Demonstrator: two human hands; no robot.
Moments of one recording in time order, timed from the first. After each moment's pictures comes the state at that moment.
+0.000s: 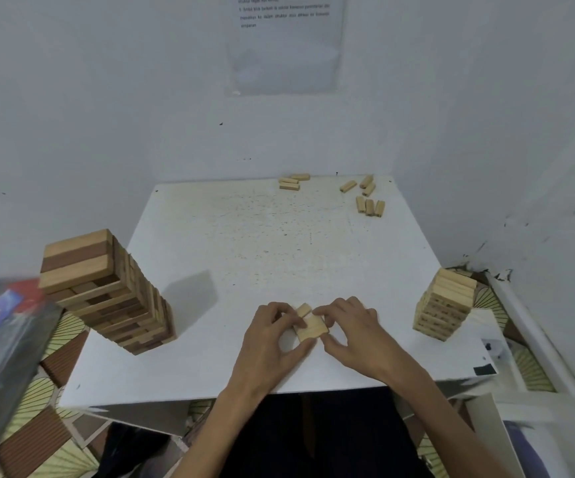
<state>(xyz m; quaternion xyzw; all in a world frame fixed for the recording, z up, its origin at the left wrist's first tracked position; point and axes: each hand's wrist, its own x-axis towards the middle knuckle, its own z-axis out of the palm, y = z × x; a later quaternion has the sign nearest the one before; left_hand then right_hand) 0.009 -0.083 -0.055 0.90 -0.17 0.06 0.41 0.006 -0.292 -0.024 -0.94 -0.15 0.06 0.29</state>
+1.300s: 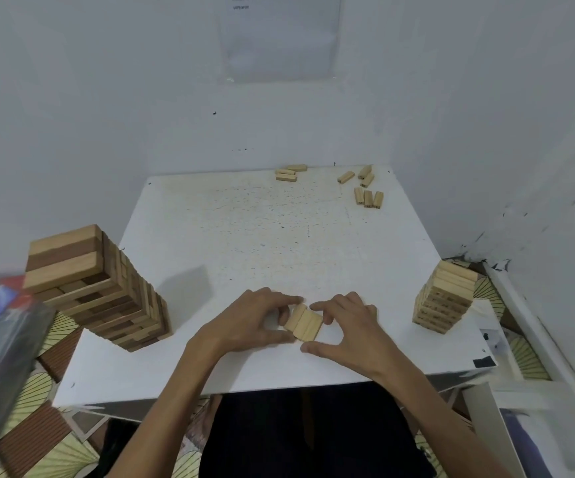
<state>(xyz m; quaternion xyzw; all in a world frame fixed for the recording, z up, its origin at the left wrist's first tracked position) 0.067 -0.050 -0.017 0.89 -0.31 -0.18 0.28 0.004 -0.287 -0.035 -0.95 -0.11 0.04 0.30</state>
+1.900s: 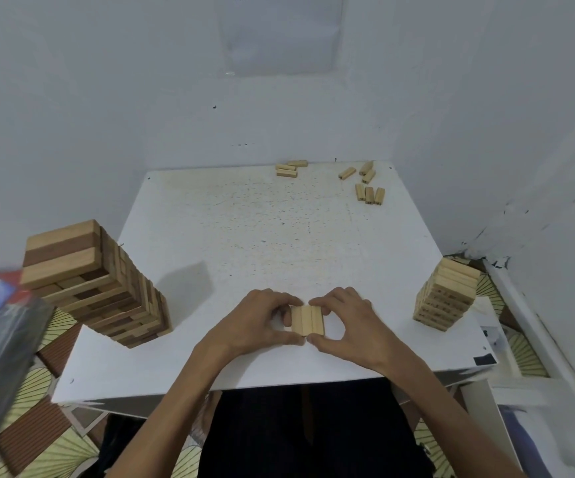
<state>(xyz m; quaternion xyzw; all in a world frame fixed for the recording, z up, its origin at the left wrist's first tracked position) 0.055 -0.062 -0.017 0.89 -0.26 -0.15 0.35 0.010 -0.291 -0.033 -0.93 -0.15 0.05 0.33</state>
